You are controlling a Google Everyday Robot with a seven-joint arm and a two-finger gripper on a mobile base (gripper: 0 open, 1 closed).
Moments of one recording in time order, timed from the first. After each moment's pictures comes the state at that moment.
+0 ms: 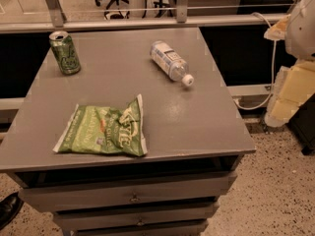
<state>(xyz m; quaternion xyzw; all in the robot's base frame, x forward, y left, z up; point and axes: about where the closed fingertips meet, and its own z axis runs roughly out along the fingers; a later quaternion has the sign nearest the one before) 0.438 -0.212 0.992 -0.60 0.78 -0.05 0.18</state>
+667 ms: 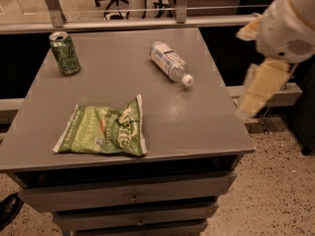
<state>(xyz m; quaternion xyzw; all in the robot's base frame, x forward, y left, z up) 0.466 -0.172 0.980 -0.62 0.75 -0.01 0.22</state>
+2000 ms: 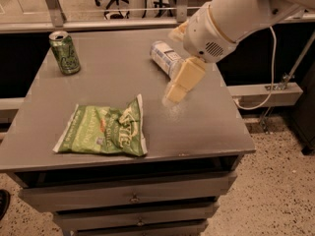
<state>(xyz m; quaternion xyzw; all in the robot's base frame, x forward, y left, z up) 0.520 -0.040 0.959 -0.64 0.68 0.12 0.32</state>
